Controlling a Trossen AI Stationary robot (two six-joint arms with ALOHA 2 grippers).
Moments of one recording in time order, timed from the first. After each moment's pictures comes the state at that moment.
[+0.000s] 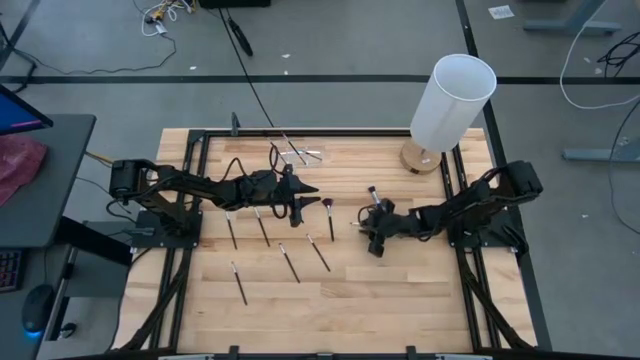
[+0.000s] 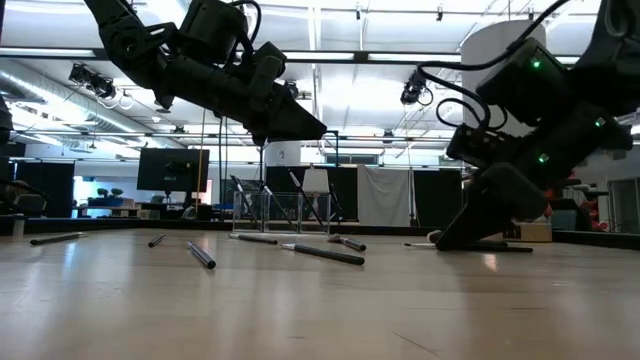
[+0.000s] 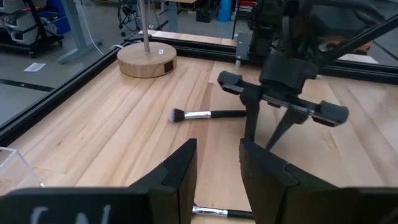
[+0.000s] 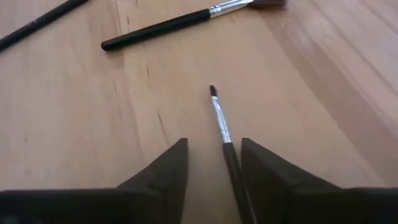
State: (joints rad) left arm 0.14 1.55 0.63 0.66 -0.05 -0.07; right arm 0.14 1.61 0.34 0.42 0.30 0.33
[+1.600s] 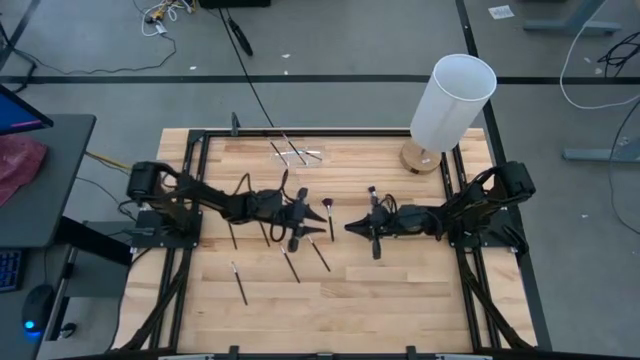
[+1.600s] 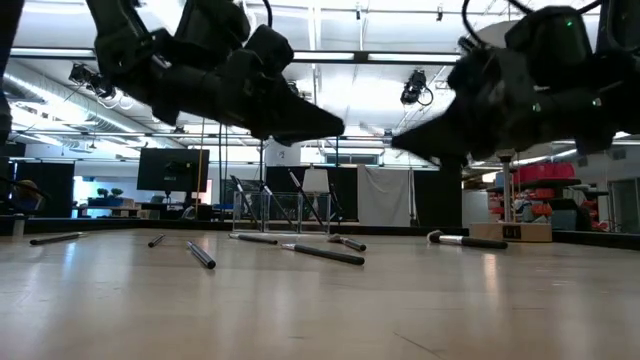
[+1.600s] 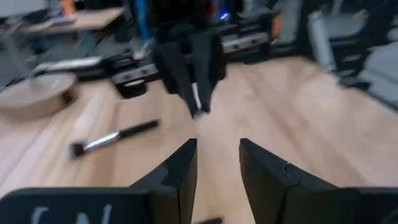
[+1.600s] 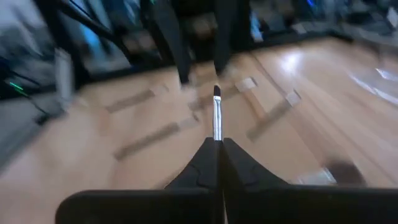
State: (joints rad) left arm 0.00 1.73 0.63 0.91 0.15 0.10; right arm 0.14 1.64 0.29 1.22 0.11 0.20
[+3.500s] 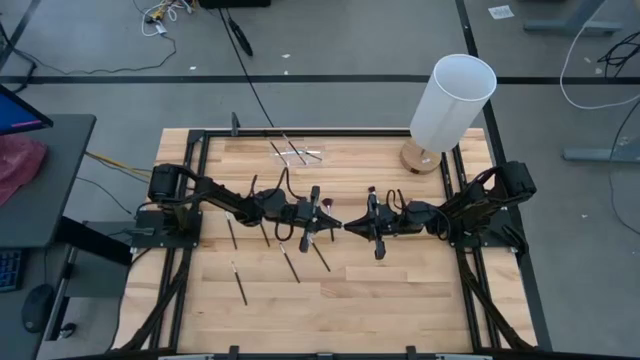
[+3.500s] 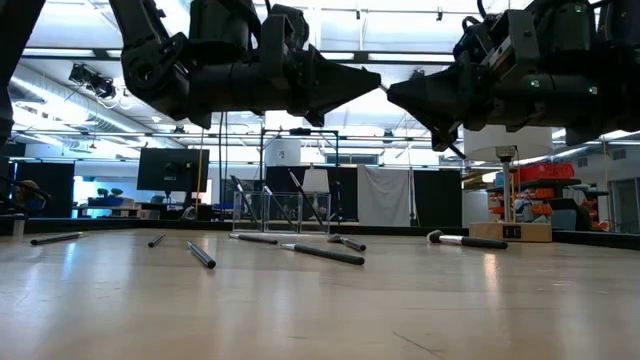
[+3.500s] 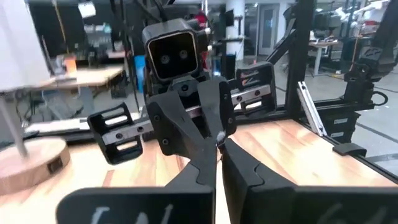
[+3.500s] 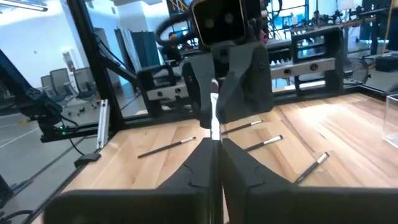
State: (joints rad) left arm -0.01 1.84 0.74 1.16 0.18 0.03; right arm 0.13 1.64 0.30 1.34 0.06 0.18
